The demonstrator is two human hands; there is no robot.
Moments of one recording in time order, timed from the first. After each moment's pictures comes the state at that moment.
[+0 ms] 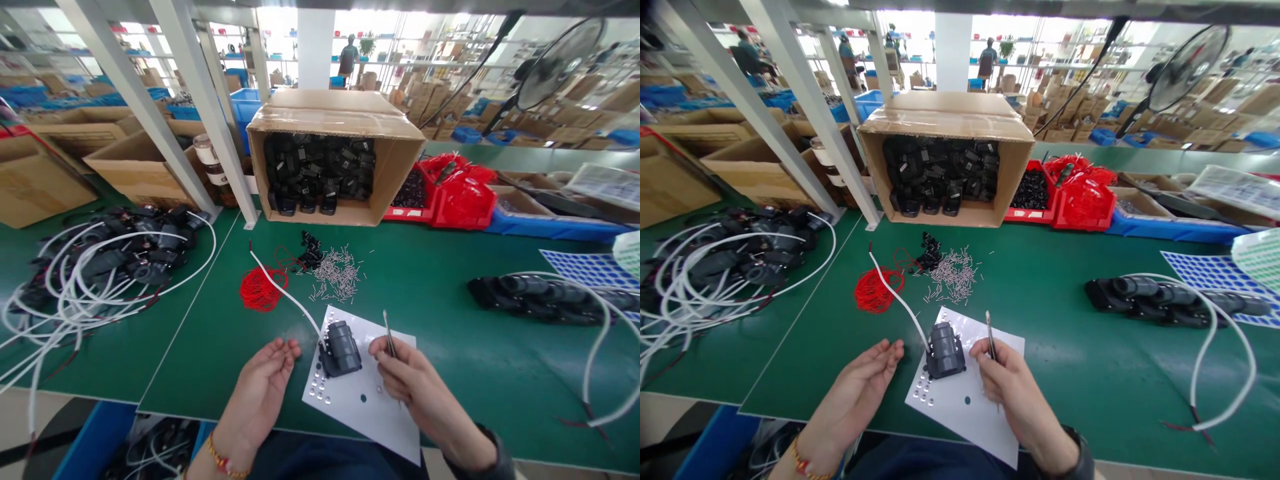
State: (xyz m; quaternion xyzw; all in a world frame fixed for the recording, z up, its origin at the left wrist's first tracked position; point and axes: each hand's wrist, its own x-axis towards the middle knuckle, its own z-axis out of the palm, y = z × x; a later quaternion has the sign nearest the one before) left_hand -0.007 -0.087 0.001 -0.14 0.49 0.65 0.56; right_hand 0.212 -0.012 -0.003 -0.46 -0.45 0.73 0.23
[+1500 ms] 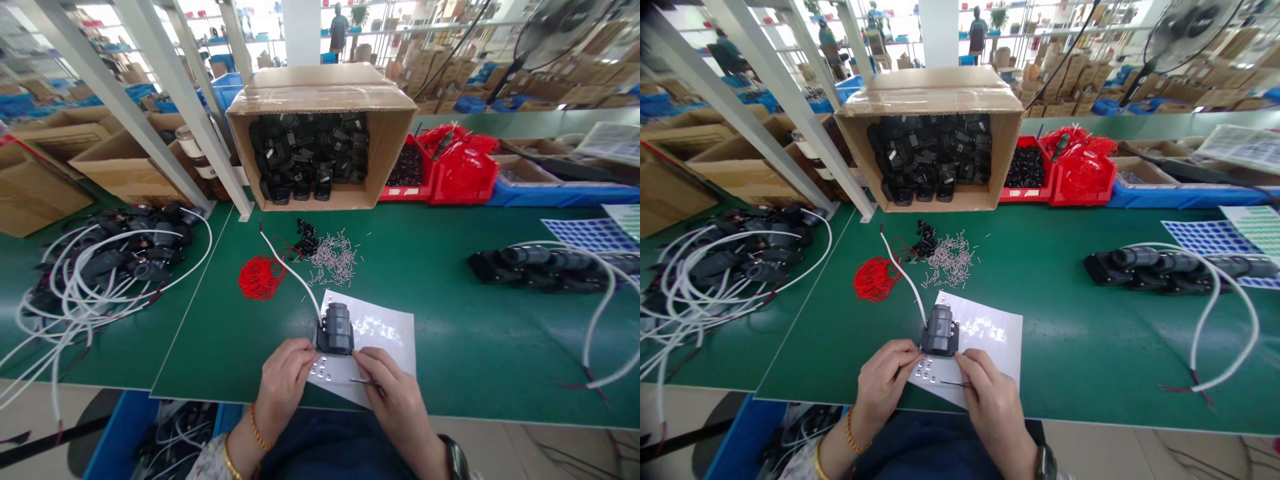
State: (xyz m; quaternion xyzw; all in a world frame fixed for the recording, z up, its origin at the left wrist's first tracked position) left_hand 0.008 -0.112 -0.043 0.58 0.63 0.44 0.27; right_hand 0.217 -0.070 -0.052 -0.40 -0.83 0.28 0.27
